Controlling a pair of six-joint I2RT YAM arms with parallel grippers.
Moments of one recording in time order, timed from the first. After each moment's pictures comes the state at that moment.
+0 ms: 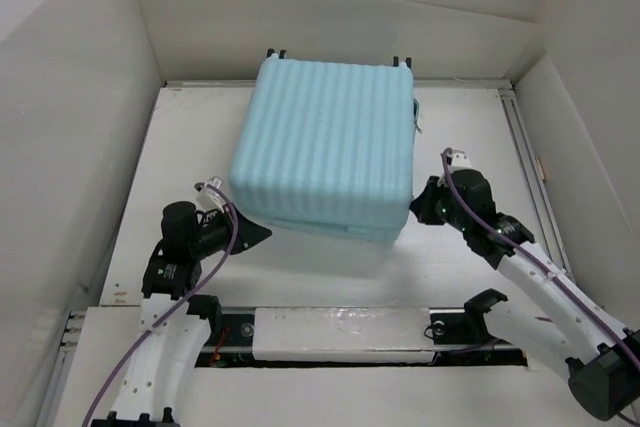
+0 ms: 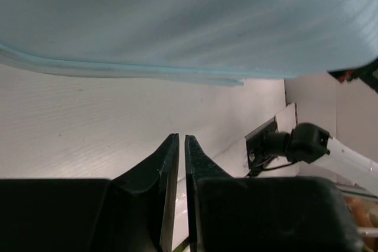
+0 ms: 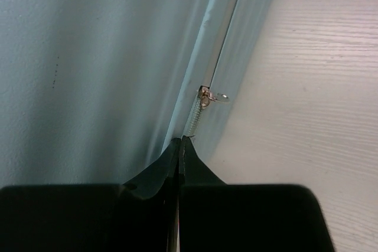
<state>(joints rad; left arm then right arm) -0.07 0.47 0.46 -0.52 0.69 -0.63 0.45 0.84 0.67 -0.39 -0.01 0.50</state>
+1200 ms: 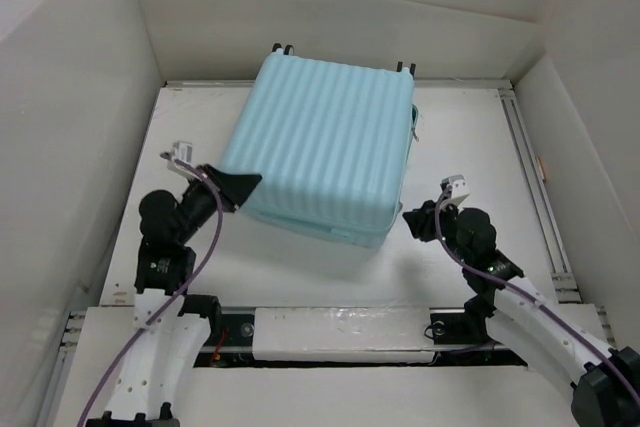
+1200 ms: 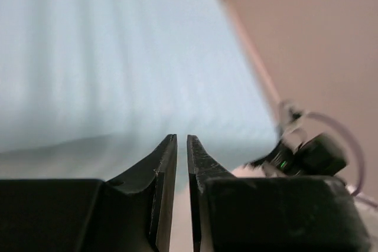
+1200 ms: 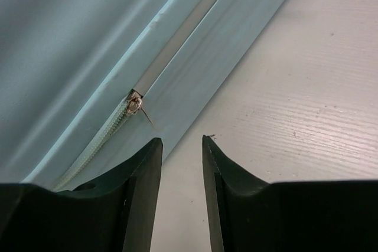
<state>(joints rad) -0.07 0.47 0.44 -0.06 0.57 -0.79 0.47 0.62 0.22 0.13 -0.01 0.31</state>
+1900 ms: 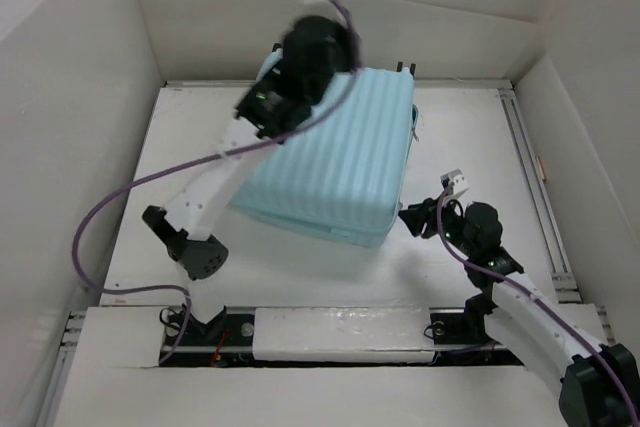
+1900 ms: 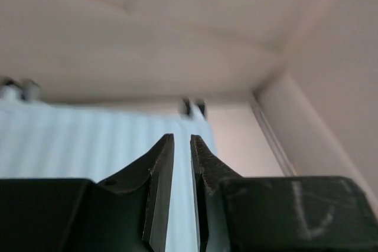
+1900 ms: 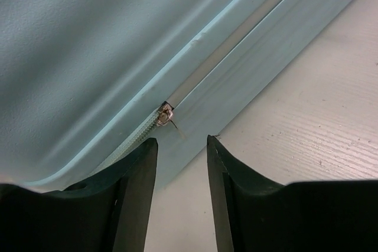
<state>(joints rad) -0.63 1.75 2.32 -0.50 -0.36 -0.36 0.34 0.70 0.22 0.26 -0.31 0.27</state>
